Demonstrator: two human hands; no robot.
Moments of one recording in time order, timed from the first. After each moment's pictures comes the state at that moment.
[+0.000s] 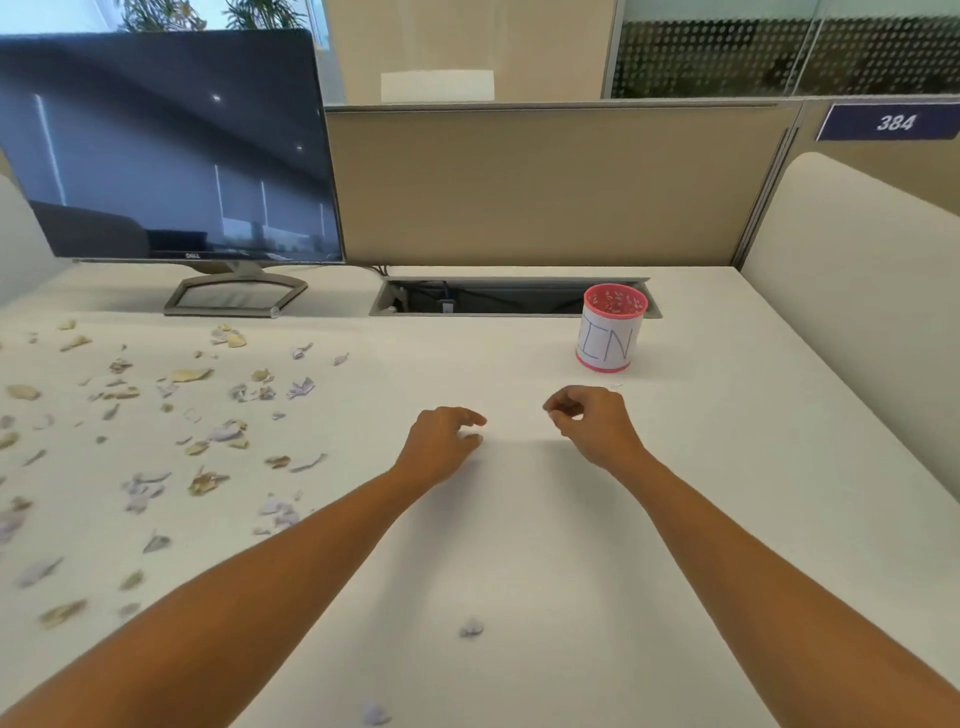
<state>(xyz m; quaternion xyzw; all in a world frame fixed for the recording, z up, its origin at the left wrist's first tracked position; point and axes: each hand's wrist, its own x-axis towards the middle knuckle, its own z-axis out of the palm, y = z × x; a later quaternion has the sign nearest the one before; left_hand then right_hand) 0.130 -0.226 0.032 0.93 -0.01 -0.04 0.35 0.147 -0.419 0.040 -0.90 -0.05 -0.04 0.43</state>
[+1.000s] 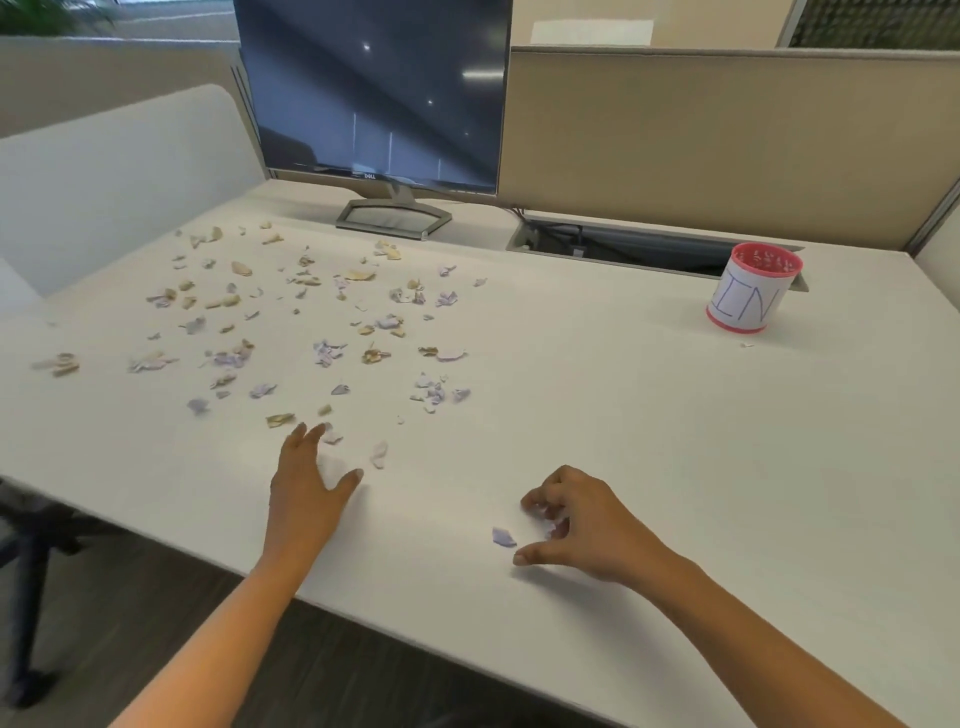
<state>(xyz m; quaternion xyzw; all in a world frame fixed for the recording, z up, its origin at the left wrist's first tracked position) -0.106 -0.057 0.004 0.89 0.30 0.13 0.33 -0.033 -0.325 0.016 -0.89 -0.24 0.21 0.33</state>
